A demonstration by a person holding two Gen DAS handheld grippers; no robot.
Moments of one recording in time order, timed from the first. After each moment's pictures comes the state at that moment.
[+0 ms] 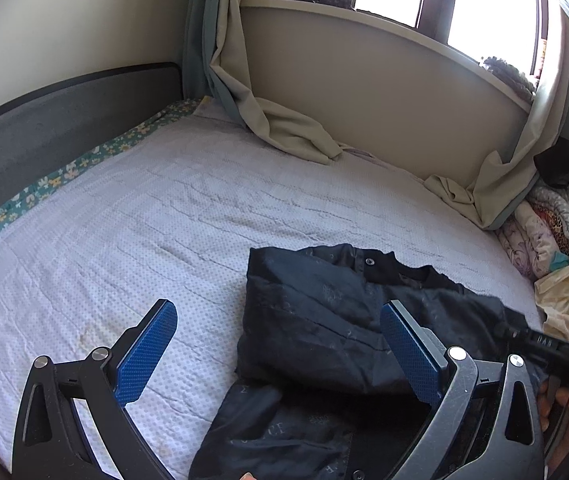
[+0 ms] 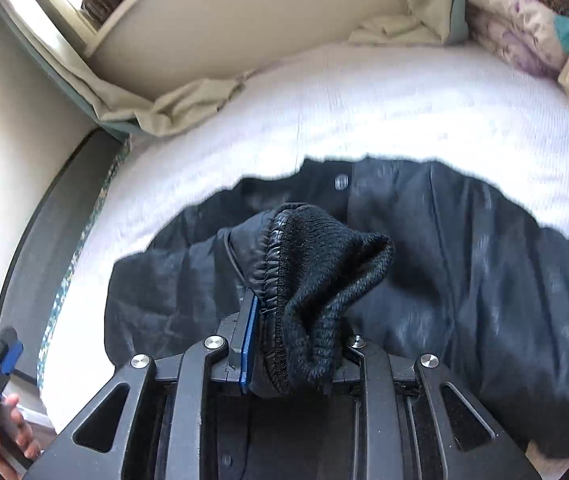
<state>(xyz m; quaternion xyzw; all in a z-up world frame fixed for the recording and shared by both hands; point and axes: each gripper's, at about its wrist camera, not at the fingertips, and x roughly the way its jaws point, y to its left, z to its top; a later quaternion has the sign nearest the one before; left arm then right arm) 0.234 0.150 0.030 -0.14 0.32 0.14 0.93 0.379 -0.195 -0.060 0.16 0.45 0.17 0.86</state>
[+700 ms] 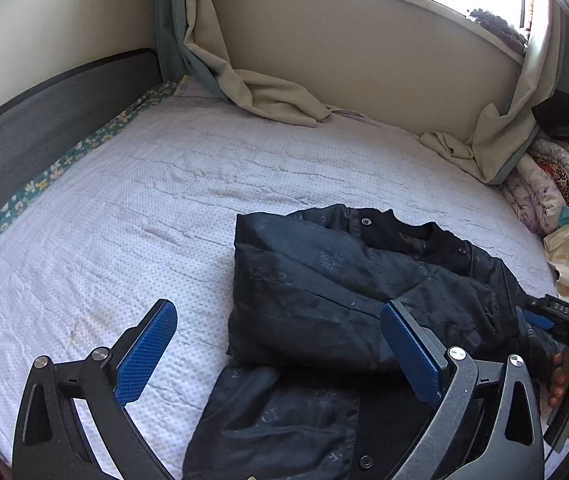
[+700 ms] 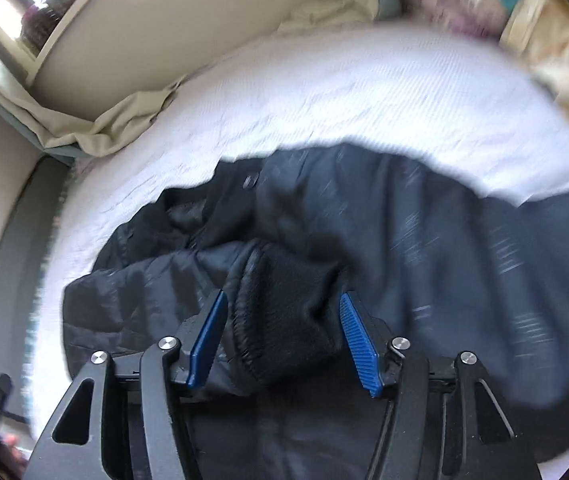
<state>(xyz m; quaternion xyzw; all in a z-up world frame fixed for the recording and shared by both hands) 0.256 0.130 0.010 -0.10 0.37 0.12 0.91 0.380 -0.240 -0.077 0.17 0.48 0.07 0.86</state>
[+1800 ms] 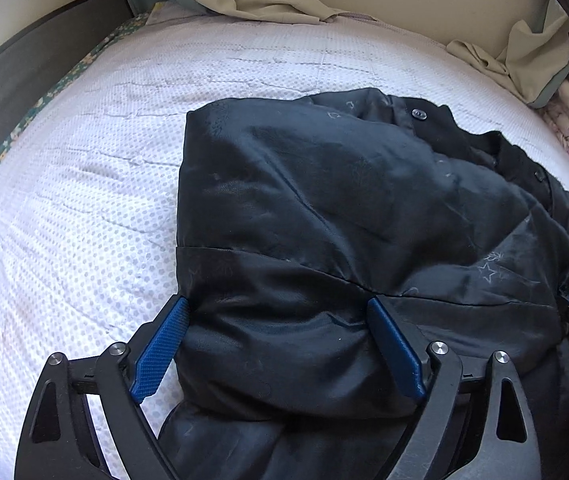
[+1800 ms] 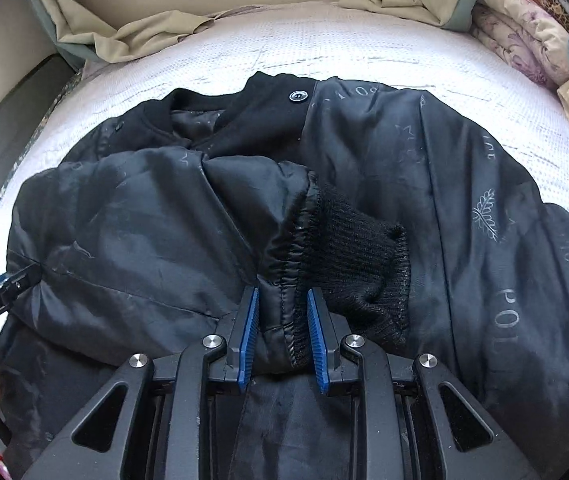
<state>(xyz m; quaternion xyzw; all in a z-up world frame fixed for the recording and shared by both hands) 0.342 0.133 -0.119 -0.06 0.50 0.13 0.85 0.385 -0.177 -0.146 0.02 0.51 0.11 0.85</state>
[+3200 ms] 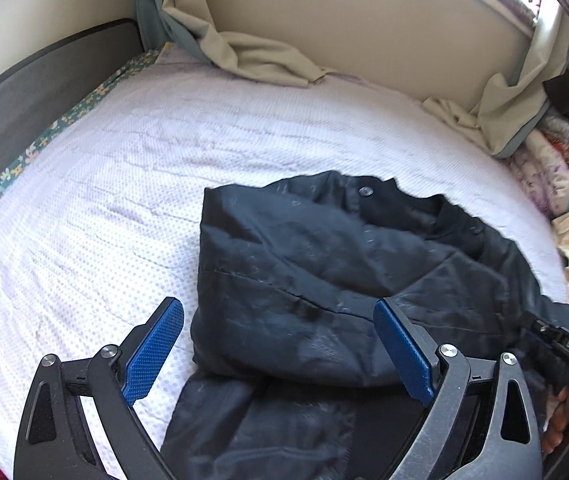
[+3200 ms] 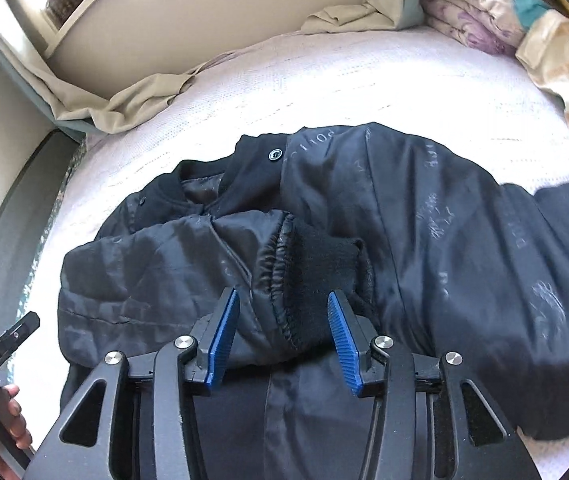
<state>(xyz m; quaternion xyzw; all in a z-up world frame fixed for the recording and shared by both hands) 0.301 0.119 -0.026 -0.10 0.43 0.11 0.89 0.365 -0.215 -0.090 0.15 0.49 0.10 0.86</state>
